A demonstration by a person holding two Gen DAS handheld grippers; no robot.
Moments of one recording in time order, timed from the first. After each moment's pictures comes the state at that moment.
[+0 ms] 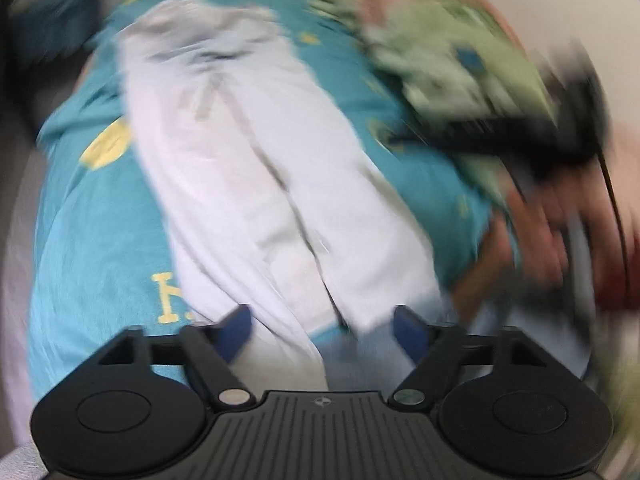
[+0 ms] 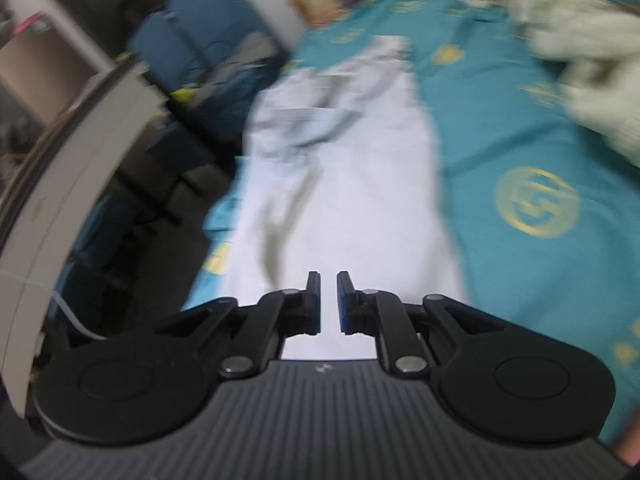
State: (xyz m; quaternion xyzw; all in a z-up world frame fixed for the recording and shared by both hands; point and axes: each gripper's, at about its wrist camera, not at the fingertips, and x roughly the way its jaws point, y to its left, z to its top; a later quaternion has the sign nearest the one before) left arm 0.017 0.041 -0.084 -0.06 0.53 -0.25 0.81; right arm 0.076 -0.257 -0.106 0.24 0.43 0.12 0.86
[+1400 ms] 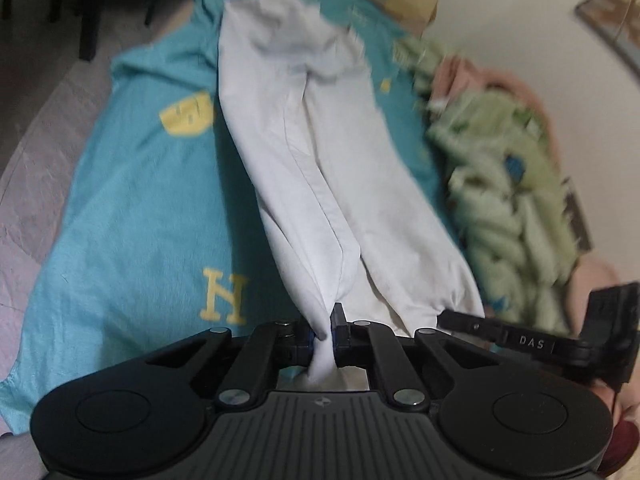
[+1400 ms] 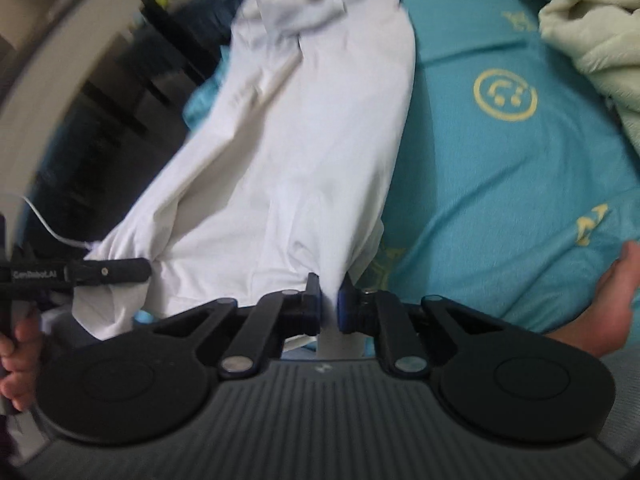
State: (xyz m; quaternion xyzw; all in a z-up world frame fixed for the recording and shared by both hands) left arm 0.017 0.121 -0.062 -0.21 0.53 -0.21 0.80; right arm 0.012 -0.218 -0.076 0.18 0.51 0.14 0.83
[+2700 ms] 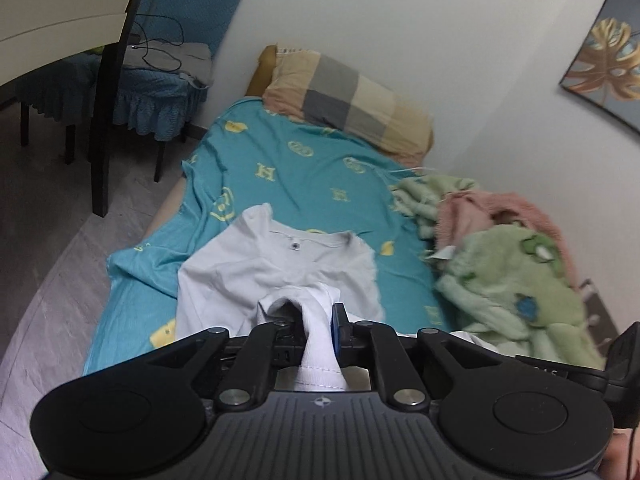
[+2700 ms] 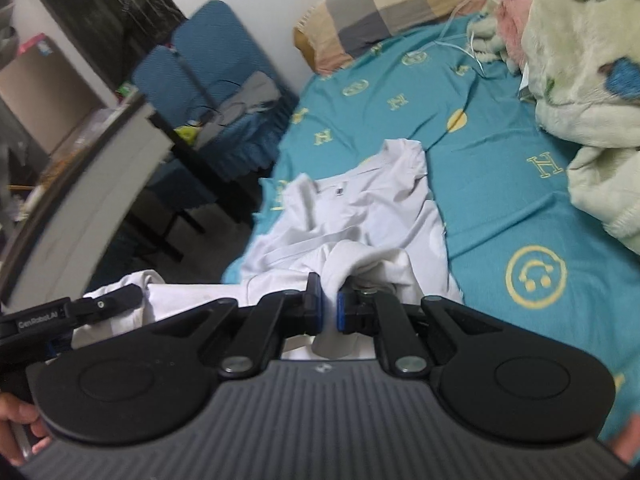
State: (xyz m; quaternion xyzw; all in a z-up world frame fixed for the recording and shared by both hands) left arm 0.118 0.080 -0.003 -0.17 0.36 -0.13 0.91; right arm 0.133 -0.230 -0.049 0.23 0.38 0.13 0.89
